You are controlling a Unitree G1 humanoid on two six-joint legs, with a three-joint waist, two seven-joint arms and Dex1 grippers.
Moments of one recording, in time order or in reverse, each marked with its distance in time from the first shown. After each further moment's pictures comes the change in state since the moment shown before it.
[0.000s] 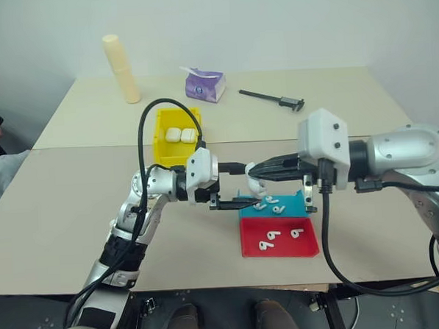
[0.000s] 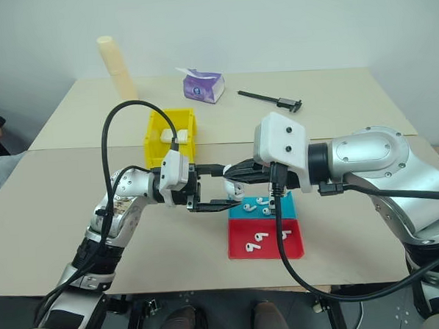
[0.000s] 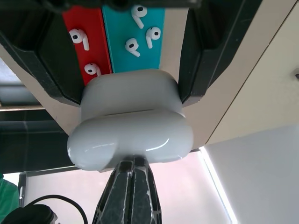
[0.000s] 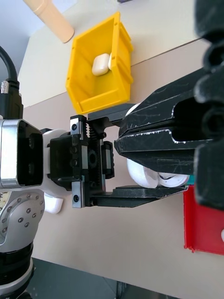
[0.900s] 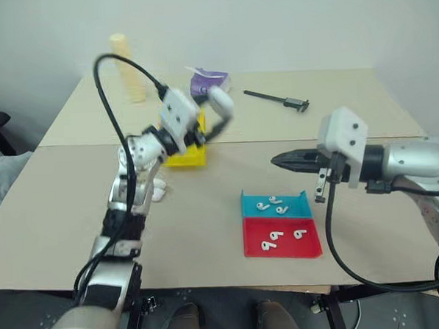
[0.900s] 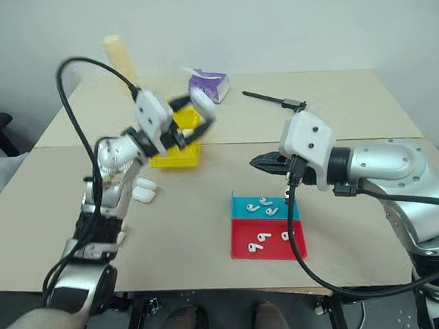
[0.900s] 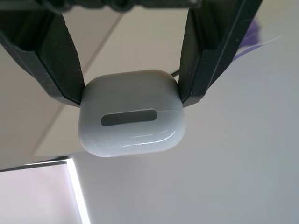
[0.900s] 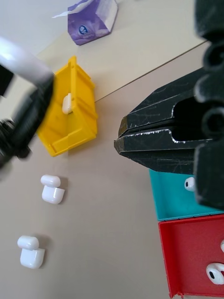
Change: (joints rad) left arm -0.263 -0.051 0.185 0.337 0.265 -0.112 0.624; right arm 0.189 0.025 -0.119 0.040 -0.122 -0.043 -0.075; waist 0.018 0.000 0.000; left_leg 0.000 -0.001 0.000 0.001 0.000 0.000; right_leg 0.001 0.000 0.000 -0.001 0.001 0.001
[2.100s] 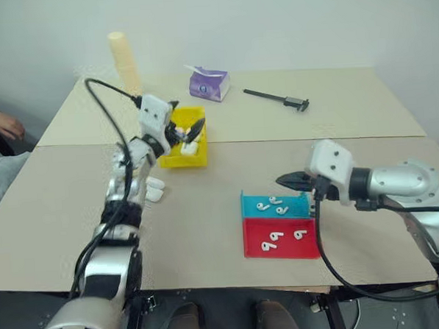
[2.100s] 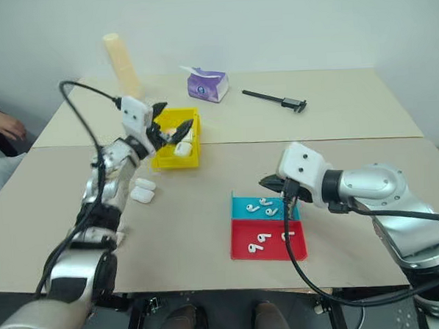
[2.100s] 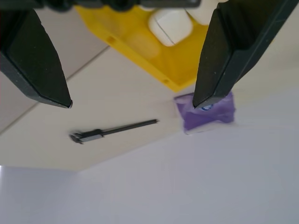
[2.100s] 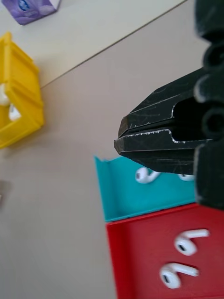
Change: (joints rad) left arm 0.055 0.028 0.082 0.203 -0.136 -0.008 -0.103; right arm 0.130 -0.018 0.046 0.032 -0.132 -0.037 0.011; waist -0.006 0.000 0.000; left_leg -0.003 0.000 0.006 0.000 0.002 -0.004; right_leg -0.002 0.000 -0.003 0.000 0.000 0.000
